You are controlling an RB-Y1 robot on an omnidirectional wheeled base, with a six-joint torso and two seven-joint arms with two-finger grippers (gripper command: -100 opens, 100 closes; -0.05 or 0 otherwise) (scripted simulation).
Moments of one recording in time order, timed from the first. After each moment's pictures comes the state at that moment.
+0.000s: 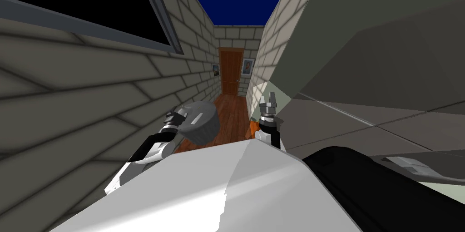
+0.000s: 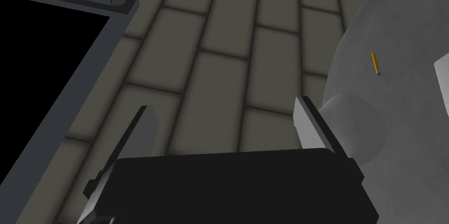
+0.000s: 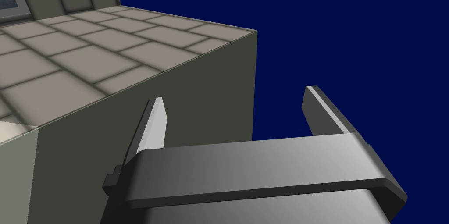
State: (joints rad) left arm 0.40 0.35 0.14 -2.05 0.43 0.01 0.21; right arm 0.54 -0.02 -0.02 -2.36 -0.09 -0.52 0.14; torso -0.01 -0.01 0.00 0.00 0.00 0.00
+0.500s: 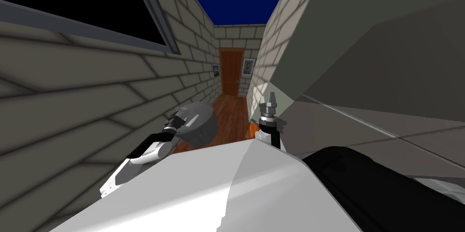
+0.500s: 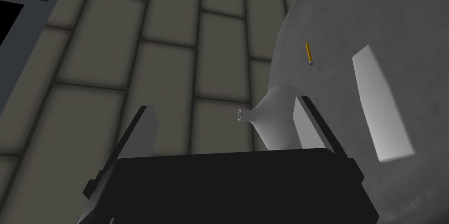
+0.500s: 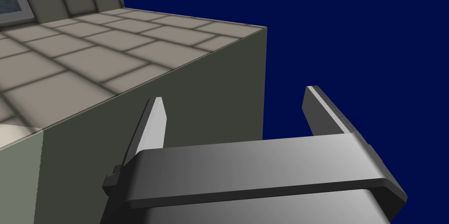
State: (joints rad) left arm 0.39 0.40 0.17 -1.96 0.50 0.18 0.24; right arm 0.54 -0.02 -0.02 -2.36 -0.09 -0.52 0.14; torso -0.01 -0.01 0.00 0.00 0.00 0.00
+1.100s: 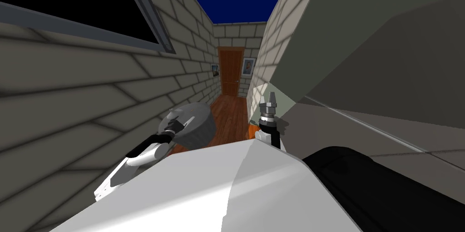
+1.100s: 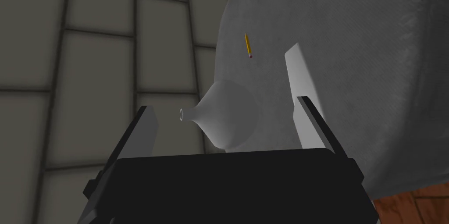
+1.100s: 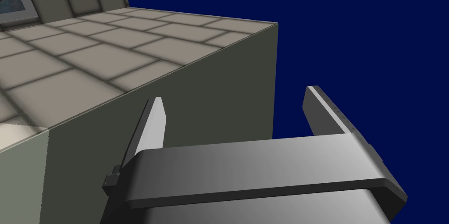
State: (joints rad) left arm 0.38 0.44 0.19 -1.88 0.55 0.33 0.28; right arm 0.54 -0.02 -0.02 -2.36 -0.09 -0.52 0.14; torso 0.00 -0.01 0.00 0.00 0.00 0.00
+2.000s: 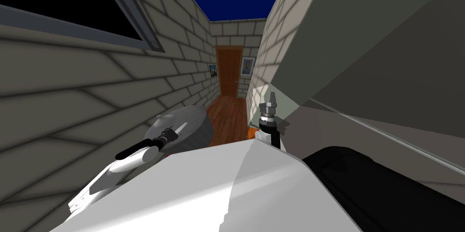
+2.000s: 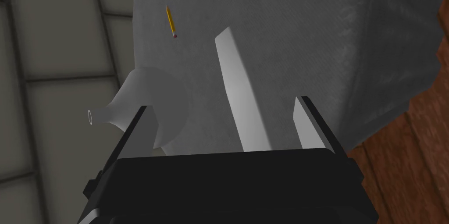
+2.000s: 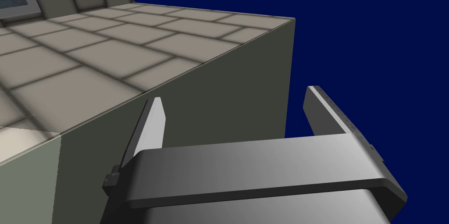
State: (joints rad) left arm 0.38 0.53 0.25 -1.72 0.66 0.55 0.35; right arm 0.54 -0.02 -0.02 -2.36 -0.09 -0.52 0.14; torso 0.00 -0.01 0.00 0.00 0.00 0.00
